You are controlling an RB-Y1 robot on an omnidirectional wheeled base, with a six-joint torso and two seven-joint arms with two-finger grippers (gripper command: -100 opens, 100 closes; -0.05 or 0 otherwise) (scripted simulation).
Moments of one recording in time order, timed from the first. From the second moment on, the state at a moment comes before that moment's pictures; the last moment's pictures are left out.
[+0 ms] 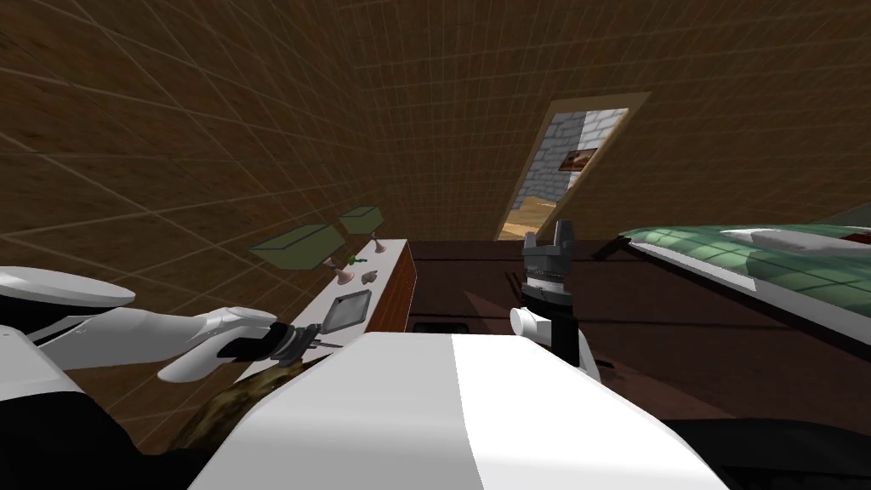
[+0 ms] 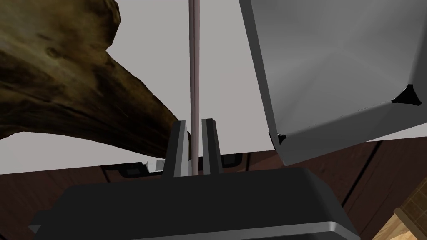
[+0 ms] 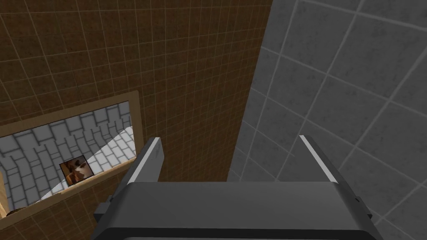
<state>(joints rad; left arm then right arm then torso) 1.86 2.23 0.39 -1.58 0.00 -0.21 -1.25 0.50 0.02 -0.07 -2.40 0.03 -0.40 -0.04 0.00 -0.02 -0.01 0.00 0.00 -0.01</state>
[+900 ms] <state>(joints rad) 1.83 2.08 0.38 -1.63 -0.21 -0.23 -1.47 0.50 0.02 -0.07 -2.40 0.03 -0.40 -0.04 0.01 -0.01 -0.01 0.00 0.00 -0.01</state>
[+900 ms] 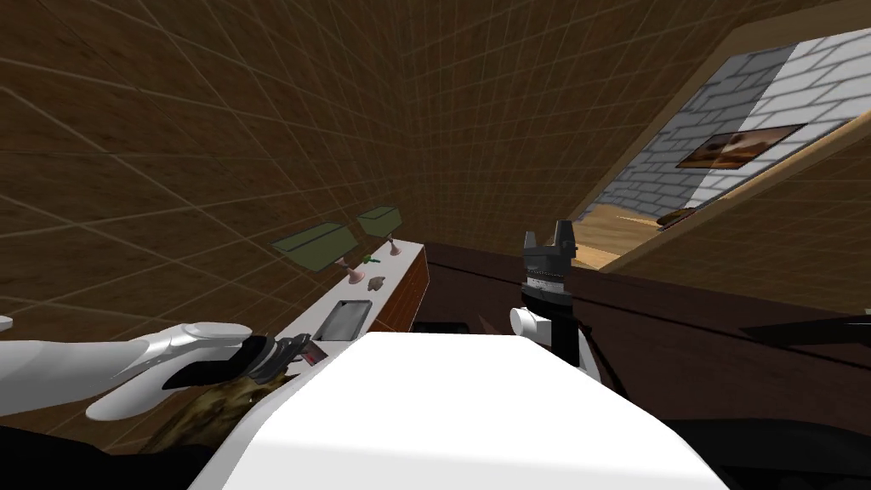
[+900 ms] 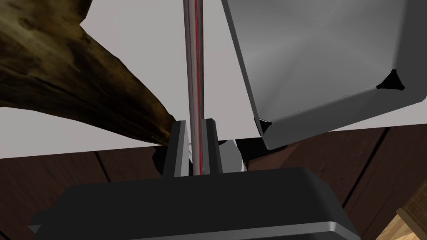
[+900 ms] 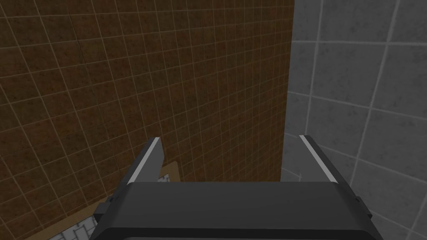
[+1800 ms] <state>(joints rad) 1.79 2.06 0.38 -1.55 -0.28 -0.36 -1.45 0.50 0.02 -0.07 -2.40 0.03 -0.40 -0.04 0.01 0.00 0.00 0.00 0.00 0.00</state>
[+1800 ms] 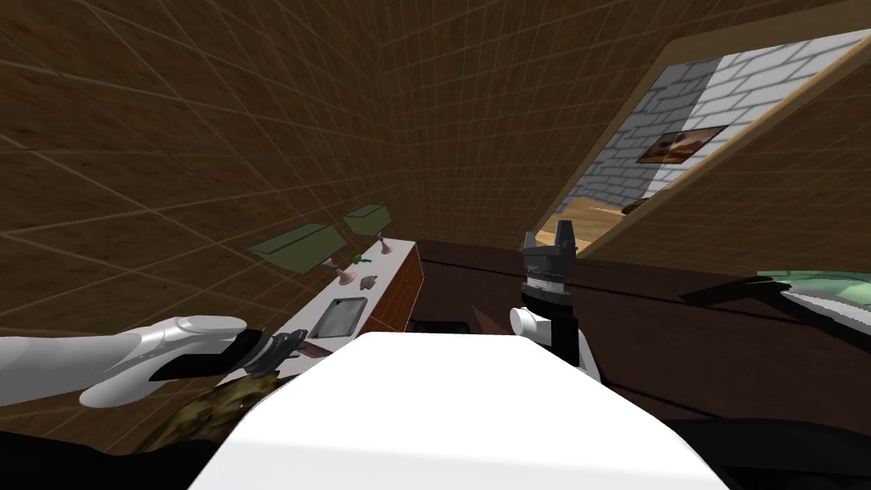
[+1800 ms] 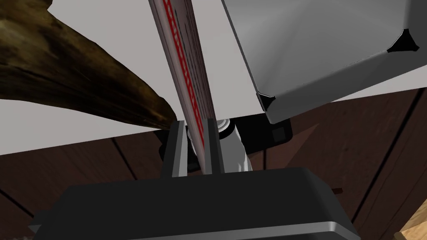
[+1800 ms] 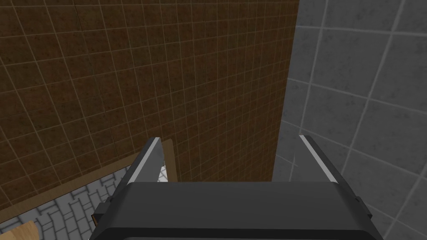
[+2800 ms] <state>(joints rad) 1.70 2.01 0.37 -1.36 -0.37 -0.58 -1.41 0.50 0.02 -0.07 -2.40 0.03 -0.40 -0.04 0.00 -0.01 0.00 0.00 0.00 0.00</state>
